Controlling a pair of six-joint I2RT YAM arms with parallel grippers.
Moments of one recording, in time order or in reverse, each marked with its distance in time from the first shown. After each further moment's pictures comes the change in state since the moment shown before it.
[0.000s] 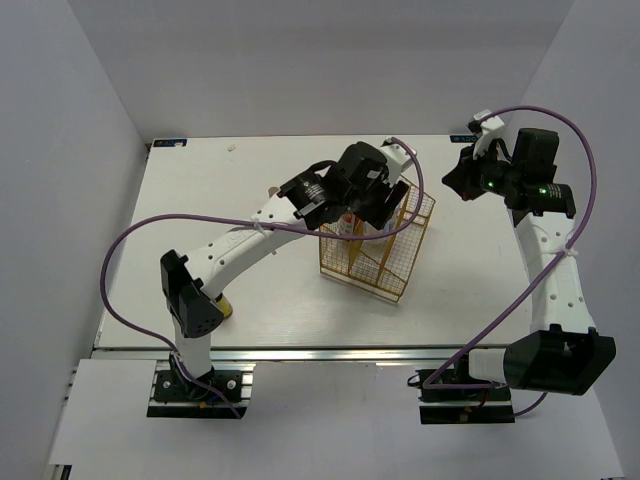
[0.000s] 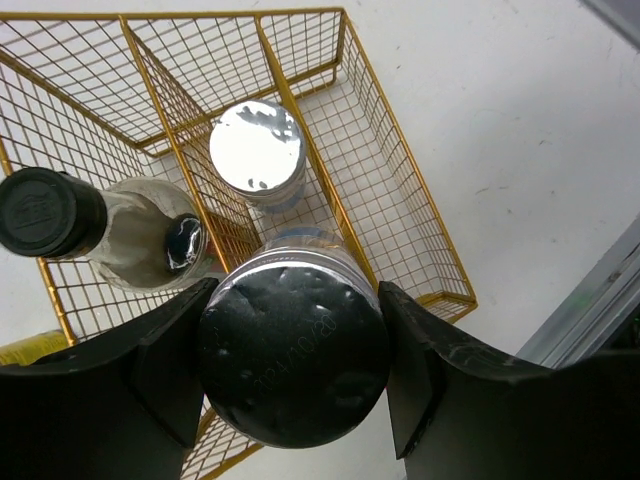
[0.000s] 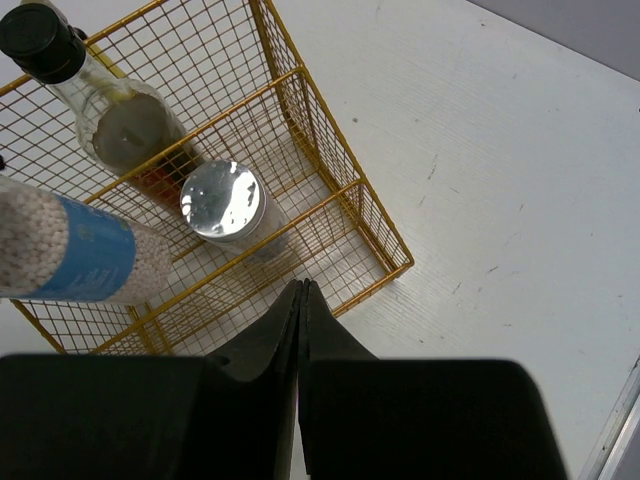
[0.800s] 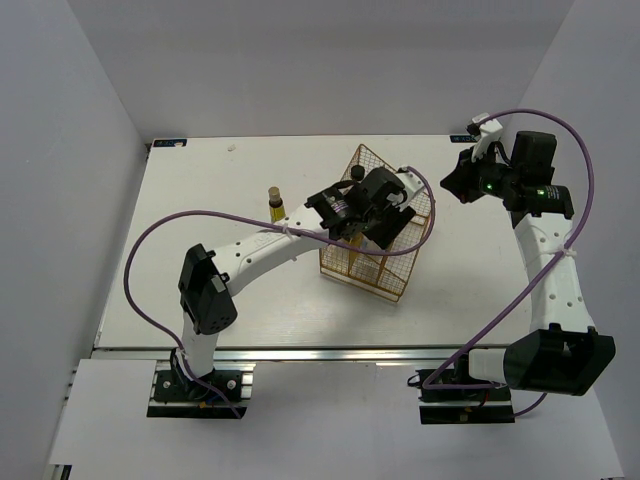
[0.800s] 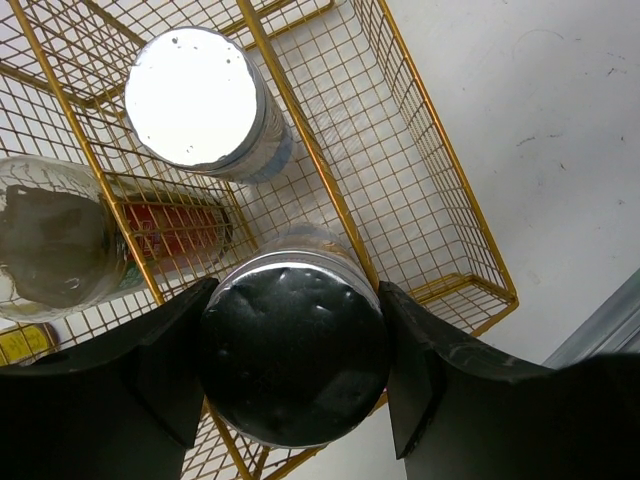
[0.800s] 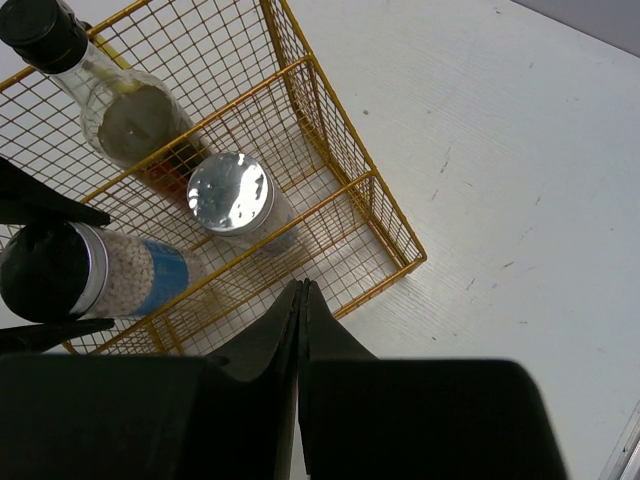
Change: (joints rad) left arm -0.045 0.093 -0.085 0.028 -0.052 0.032; right arm 0.000 -0.004 -0.027 0.006 -0.015 0.011
